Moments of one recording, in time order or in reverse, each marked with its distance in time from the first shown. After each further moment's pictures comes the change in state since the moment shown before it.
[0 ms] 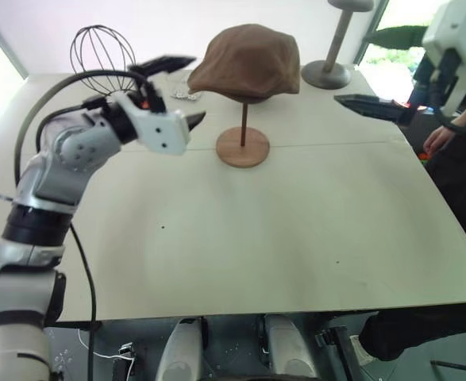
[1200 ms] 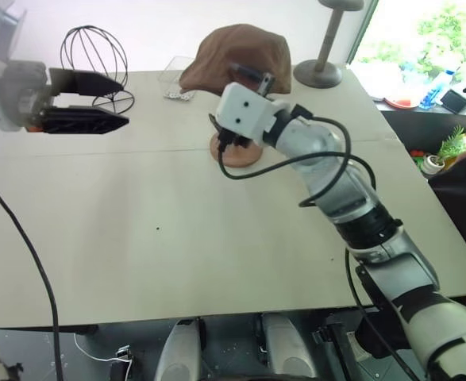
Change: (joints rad) left arm -0.283 0.298 0.180 0.186 -0.780 1.215 -0.737; right arm -0.078 0.651 0.498 0.141 -0.665 -0.193 -0.682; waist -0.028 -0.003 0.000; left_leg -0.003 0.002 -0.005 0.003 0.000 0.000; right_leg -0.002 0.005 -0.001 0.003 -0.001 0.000
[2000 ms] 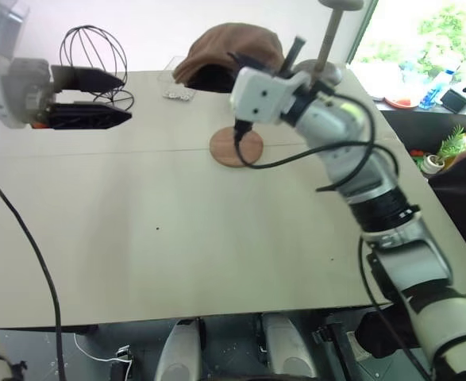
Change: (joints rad) left arm -0.015 -0.026 0.009 0.035 0.038 -0.005 0.021; right arm -0.072 -0.147 -0.127 0.186 -0.022 -0.505 0.037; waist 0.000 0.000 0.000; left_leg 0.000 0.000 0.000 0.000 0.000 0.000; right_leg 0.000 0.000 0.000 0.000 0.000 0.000
